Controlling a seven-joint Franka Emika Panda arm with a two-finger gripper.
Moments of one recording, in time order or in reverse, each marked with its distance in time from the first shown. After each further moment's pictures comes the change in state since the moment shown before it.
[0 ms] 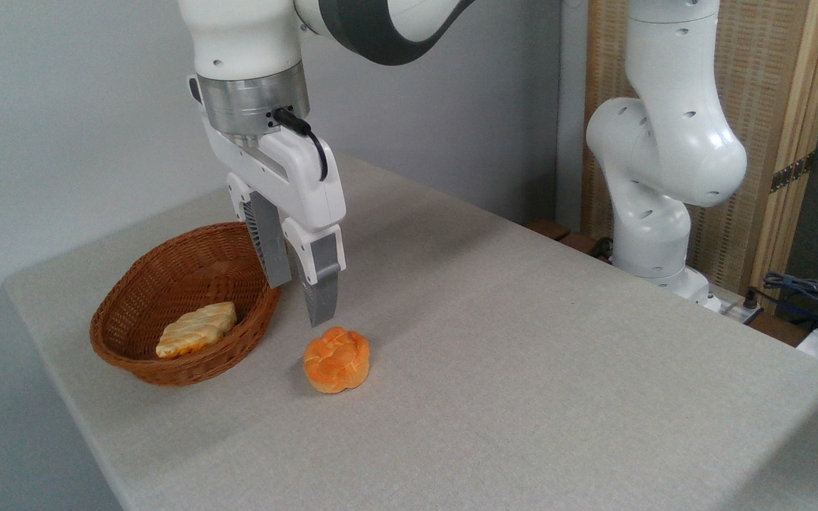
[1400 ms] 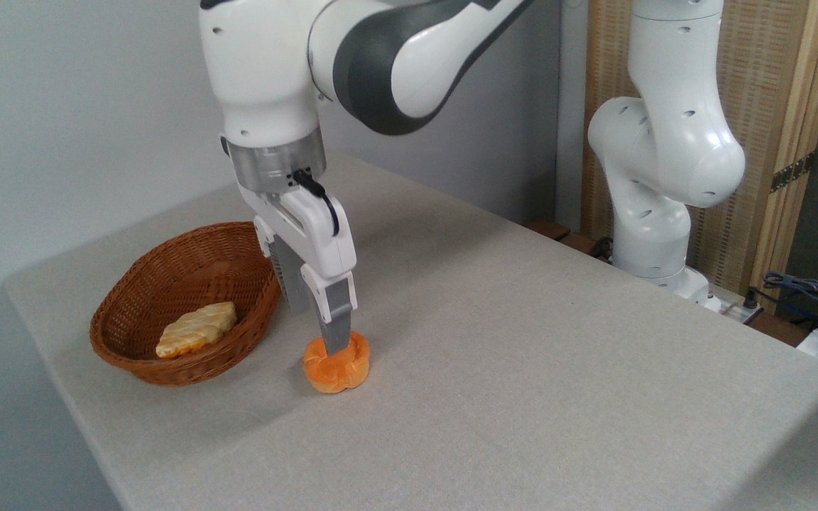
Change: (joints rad) arm -0.045 -0.036 -0.009 -0.229 0.000 0.178 0.008
